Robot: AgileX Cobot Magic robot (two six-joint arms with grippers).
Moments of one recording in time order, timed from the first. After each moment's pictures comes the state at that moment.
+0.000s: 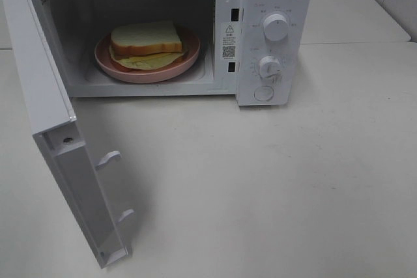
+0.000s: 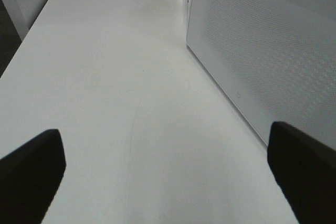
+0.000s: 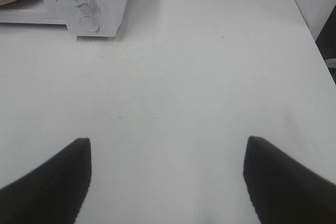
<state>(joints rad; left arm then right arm) 0.06 0.00 -0.50 -0.06 1.04 0.00 0.12 0.00 -0.51 -0.08 1.04 0.08</state>
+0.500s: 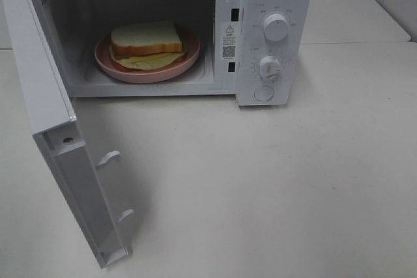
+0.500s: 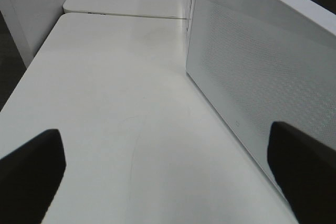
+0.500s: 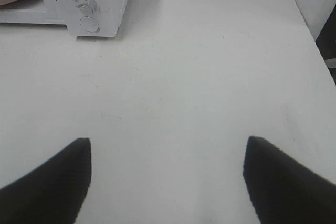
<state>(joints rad) 0.06 0.06 -0.52 -0.06 0.93 0.00 0.12 0.00 -0.51 -0.08 1.04 0.08</state>
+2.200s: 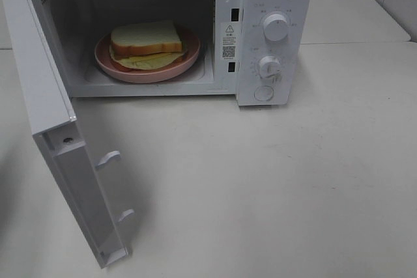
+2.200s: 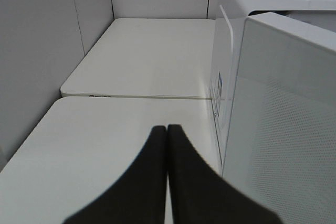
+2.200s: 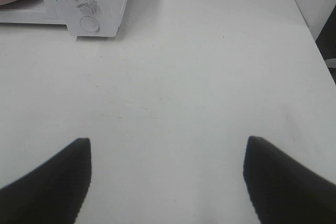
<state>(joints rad) 0.06 1.12 -0.21 0.00 -0.70 0.00 0.12 0.00 -0.51 -0.08 1.04 0.08</state>
